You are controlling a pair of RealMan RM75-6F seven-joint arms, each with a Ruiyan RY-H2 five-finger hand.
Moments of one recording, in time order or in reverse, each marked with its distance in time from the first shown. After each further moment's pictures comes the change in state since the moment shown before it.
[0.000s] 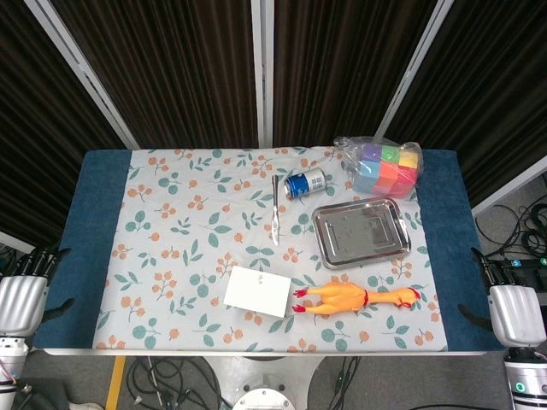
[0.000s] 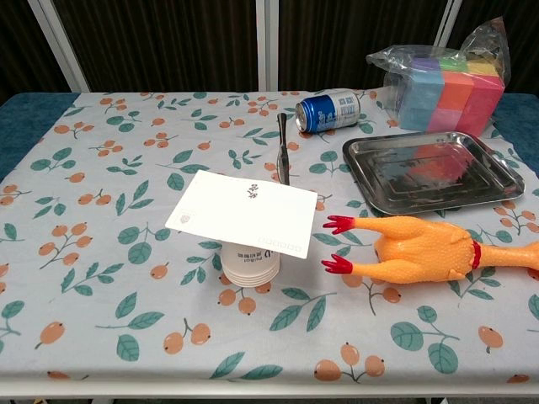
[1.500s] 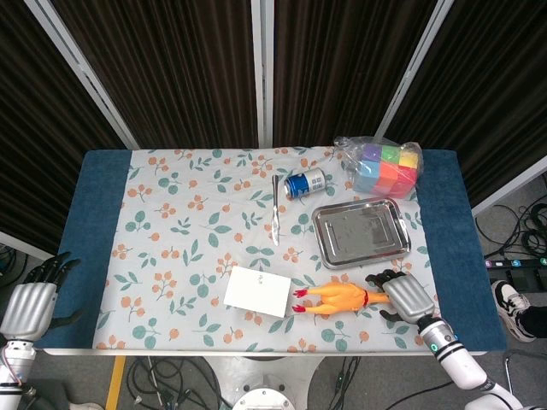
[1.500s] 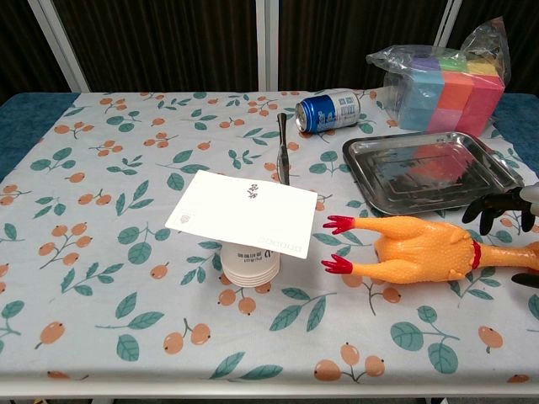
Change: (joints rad) left arm -0.004 -0.006 0.034 -0.008 -0.042 -0.092 -0.070; right arm 0.315 -0.222 -0.063 0.168 -0.011 -0.540 -0.038
